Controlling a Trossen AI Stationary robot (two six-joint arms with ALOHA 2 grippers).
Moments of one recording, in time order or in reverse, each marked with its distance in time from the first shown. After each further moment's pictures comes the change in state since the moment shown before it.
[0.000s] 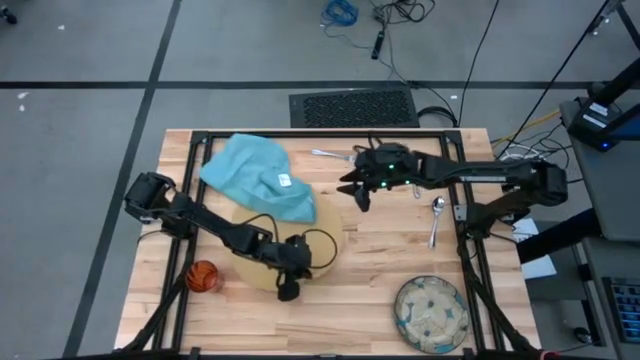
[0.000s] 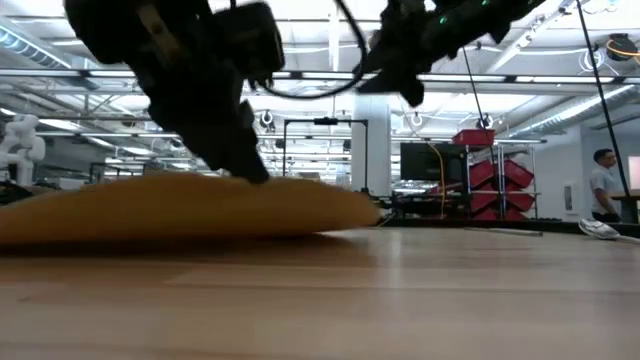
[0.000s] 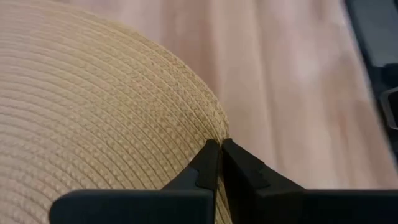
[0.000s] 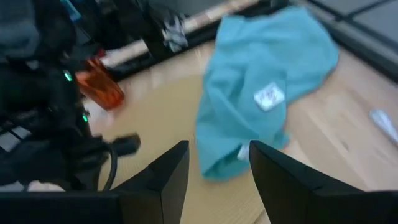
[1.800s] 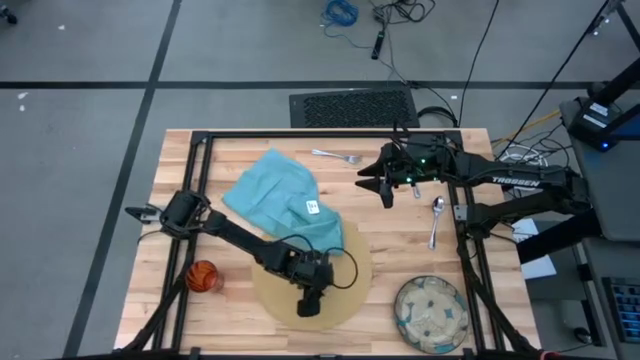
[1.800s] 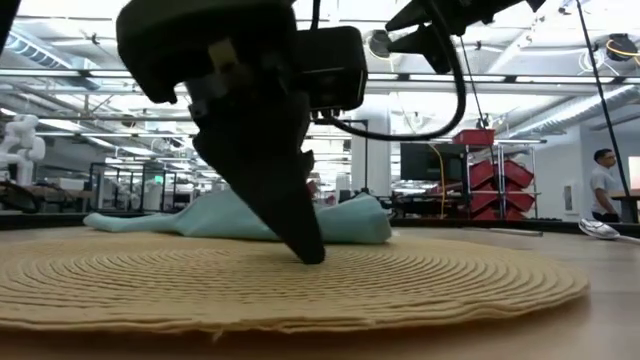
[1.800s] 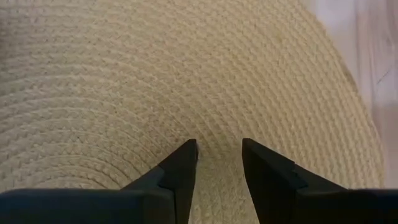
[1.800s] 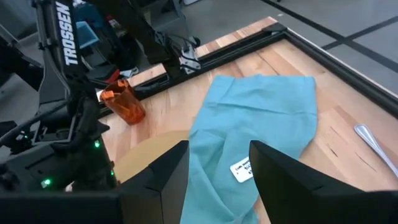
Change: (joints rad) left arm -0.013 0.326 0.371 -0.266 0.037 -0.017; right arm 0.000 -0.214 0.001 -0.144 -0.008 0.018
